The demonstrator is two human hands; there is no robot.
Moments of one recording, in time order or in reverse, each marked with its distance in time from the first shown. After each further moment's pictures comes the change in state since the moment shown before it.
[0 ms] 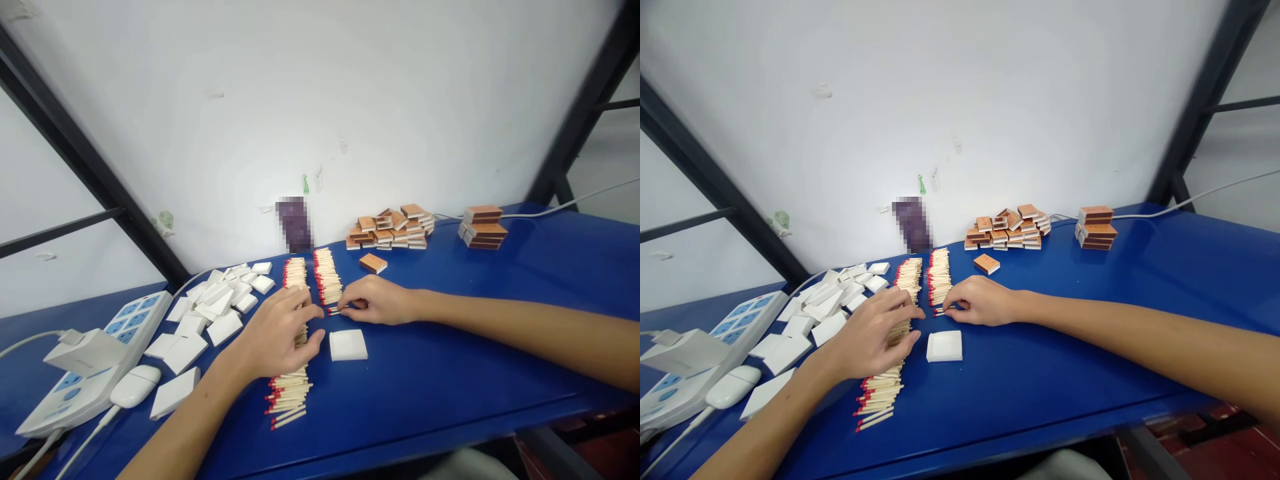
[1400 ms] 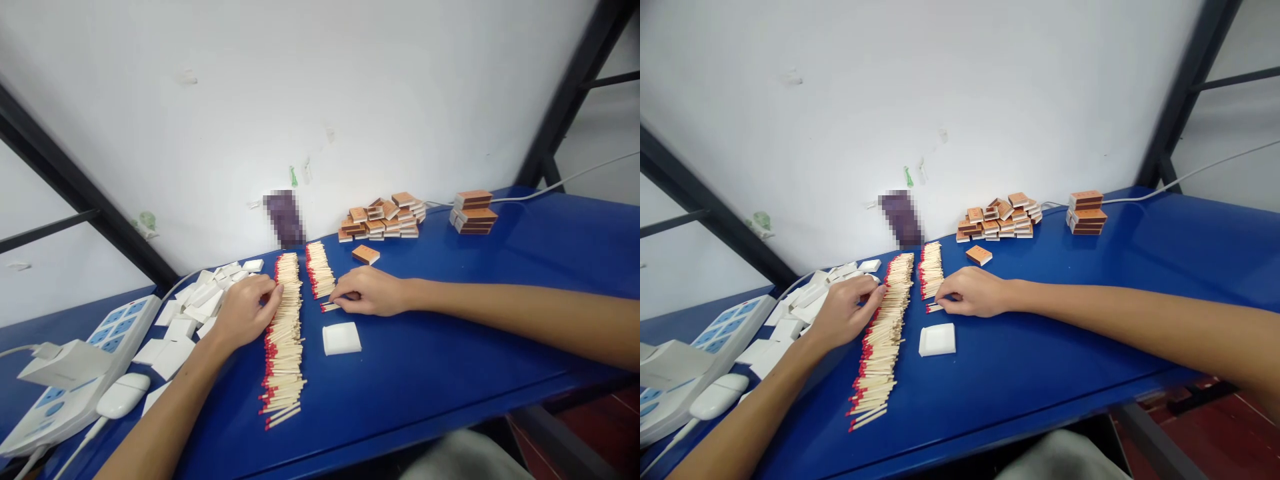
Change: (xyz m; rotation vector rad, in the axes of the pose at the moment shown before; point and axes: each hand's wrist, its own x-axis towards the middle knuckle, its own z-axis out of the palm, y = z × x) left_hand -0.007 -0.050 0.004 0.079 0.116 -0.275; right_hand -0.001 0.005 0.000 -0.073 0.018 -0.047
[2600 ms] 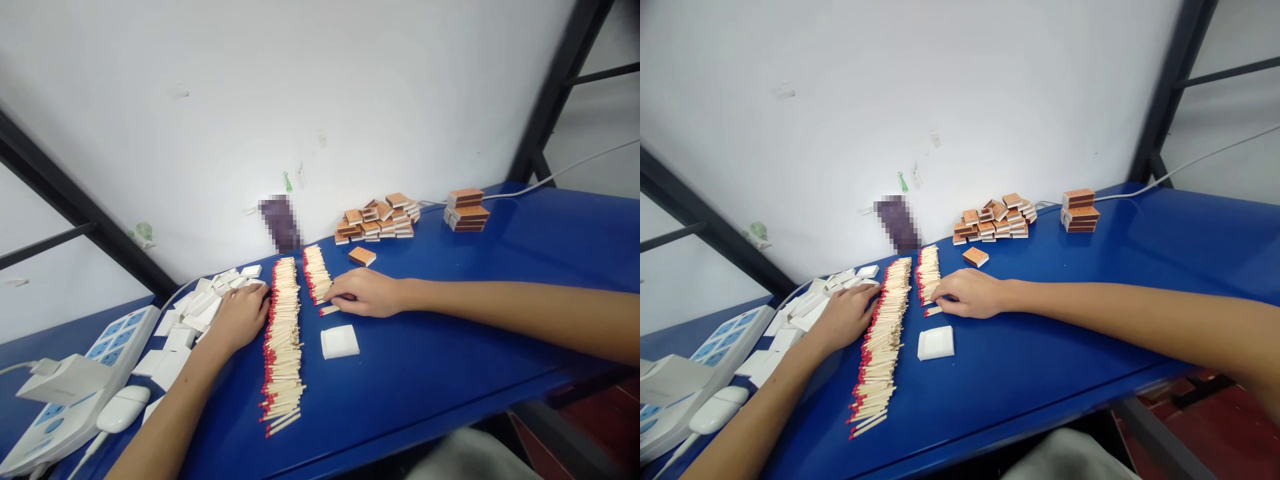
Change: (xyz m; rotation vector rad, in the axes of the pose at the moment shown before) left_hand -0.001 -0.027 0.012 0.333 -0.376 -0.150; right_hand 0.002 -0.005 -0.005 -0.032 -0.041 0.033
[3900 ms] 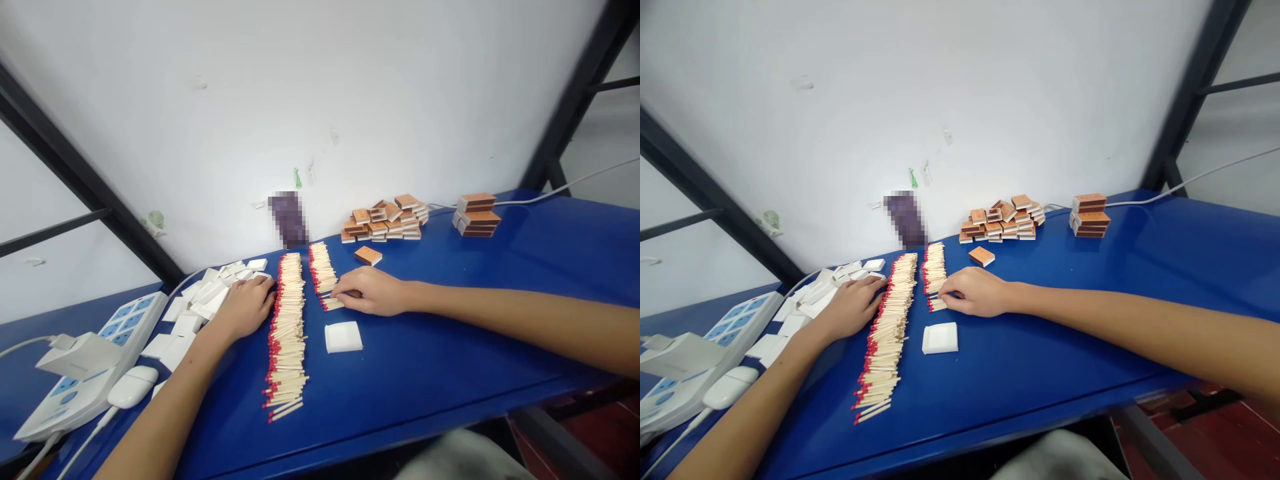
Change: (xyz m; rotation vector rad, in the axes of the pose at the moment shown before) left_hand 0.000 -0.007 0.006 -0.016 -0.047 0.013; right_hand -0.001 0.001 0.004 0.005 0.047 0.034
